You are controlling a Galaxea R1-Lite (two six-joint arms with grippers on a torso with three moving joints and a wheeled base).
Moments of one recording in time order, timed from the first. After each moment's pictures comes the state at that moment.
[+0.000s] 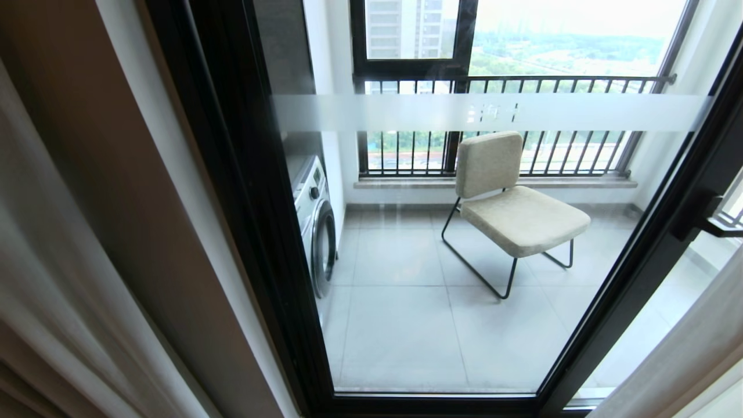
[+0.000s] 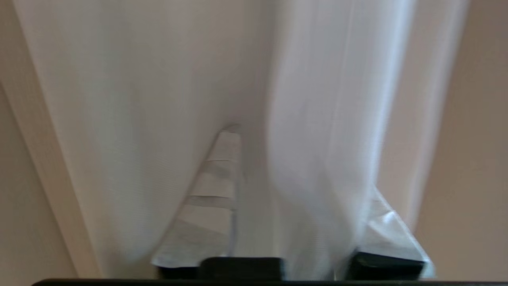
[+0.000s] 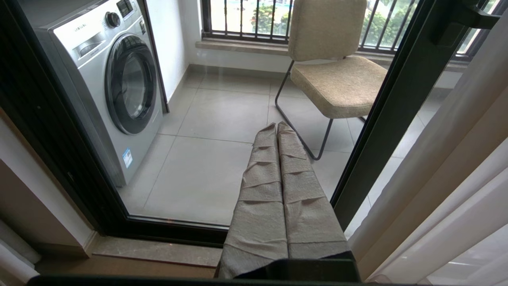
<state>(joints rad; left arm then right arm) 0.76 1.70 -1.69 -0.37 -0.46 -0.21 0.00 0.00 0.00 0.00 0.05 -0.06</state>
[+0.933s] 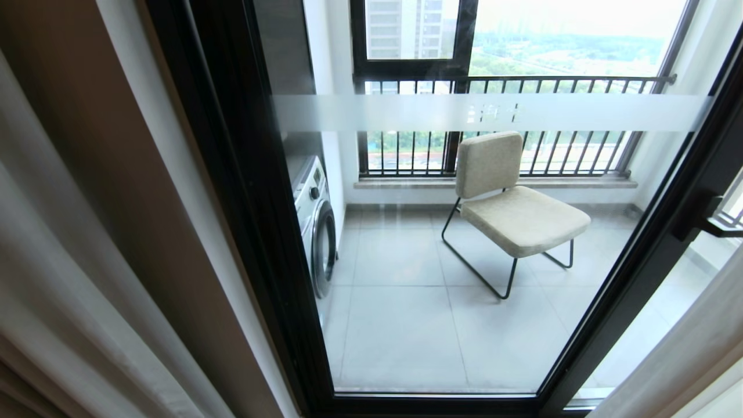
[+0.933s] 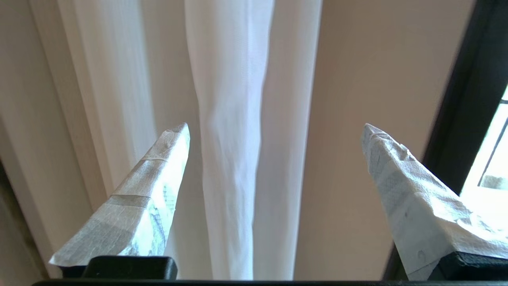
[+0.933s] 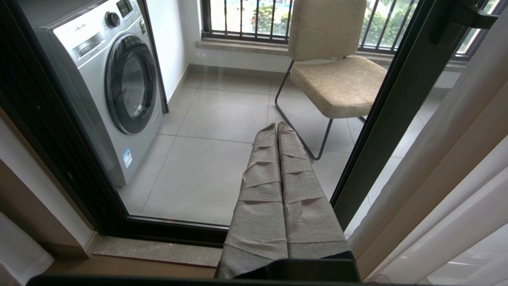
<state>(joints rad) 0.75 1.34 -1.34 -0.33 -0.45 -0.21 0.00 0.00 0.00 0.00 0.05 -0.06</state>
